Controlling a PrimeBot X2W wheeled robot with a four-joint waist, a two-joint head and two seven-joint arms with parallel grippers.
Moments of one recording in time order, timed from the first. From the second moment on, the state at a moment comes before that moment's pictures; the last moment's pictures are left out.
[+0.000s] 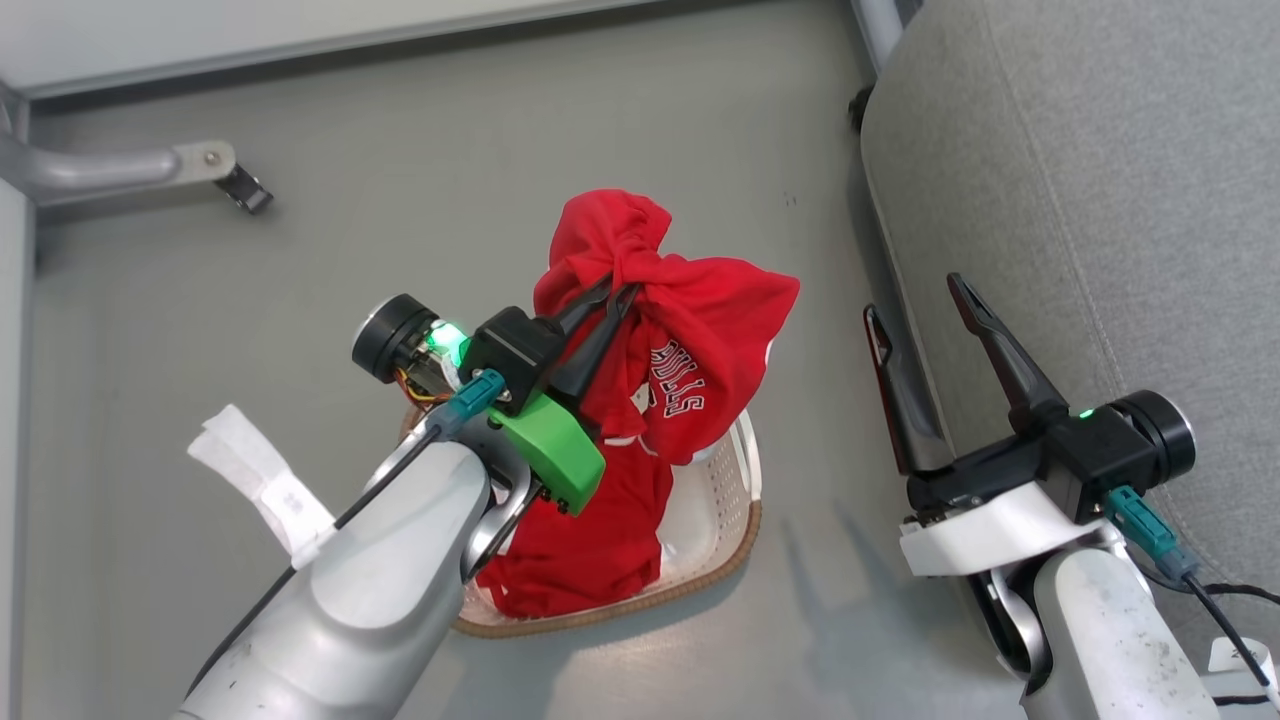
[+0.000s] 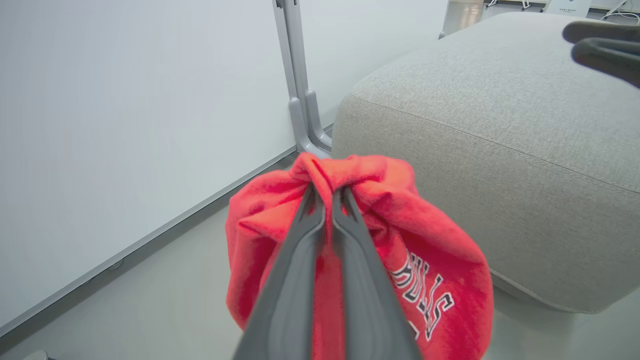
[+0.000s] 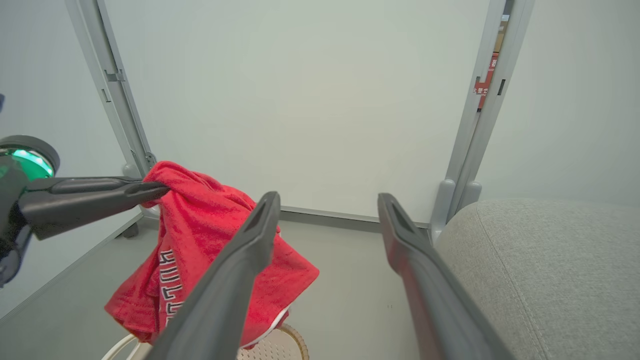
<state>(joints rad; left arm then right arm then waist) -0.70 0.18 -0.79 0.54 -0.39 -0.11 -0.26 -0.23 -0.05 0.14 0.01 0.05 0.13 -0.26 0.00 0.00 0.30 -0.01</state>
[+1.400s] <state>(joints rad) -0.62 0.10 -0.61 0.29 -0.30 -0.12 -0.26 -0.35 -0.05 0.36 0.03 0.01 0.13 -0.26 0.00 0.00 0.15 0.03</state>
